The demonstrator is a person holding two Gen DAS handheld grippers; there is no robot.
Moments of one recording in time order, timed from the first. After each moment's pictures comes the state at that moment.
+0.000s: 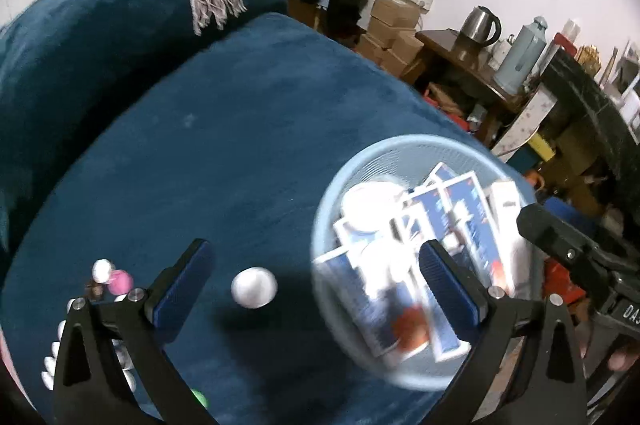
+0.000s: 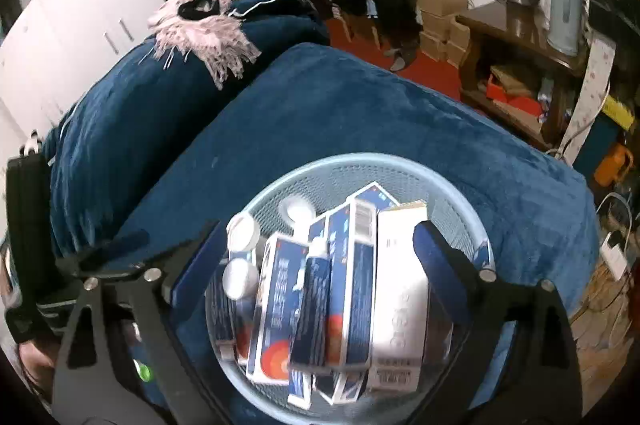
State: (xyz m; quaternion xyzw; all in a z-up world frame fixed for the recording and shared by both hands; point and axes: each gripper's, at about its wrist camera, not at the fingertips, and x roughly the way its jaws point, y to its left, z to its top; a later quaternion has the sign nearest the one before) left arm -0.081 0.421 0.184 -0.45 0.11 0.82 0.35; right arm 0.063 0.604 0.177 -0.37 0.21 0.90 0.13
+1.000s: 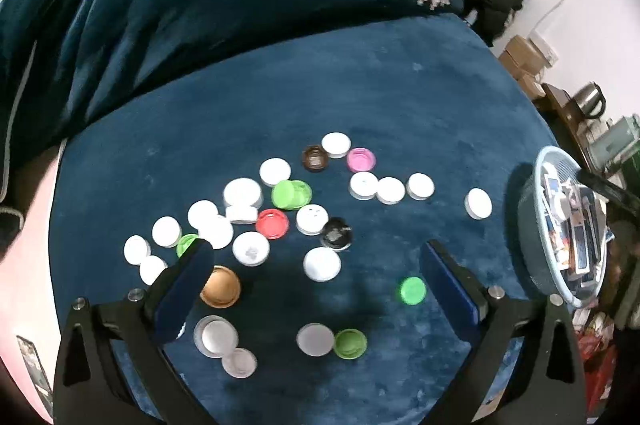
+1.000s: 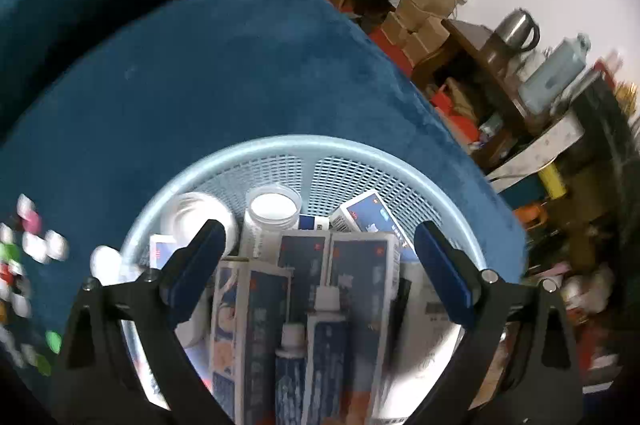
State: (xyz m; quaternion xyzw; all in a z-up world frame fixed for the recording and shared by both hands) left arm -0.105 0.161 0.144 -0.53 -0.01 0.84 0.14; right arm -0.027 0.580 0.141 -0.50 0.05 0.83 0.25
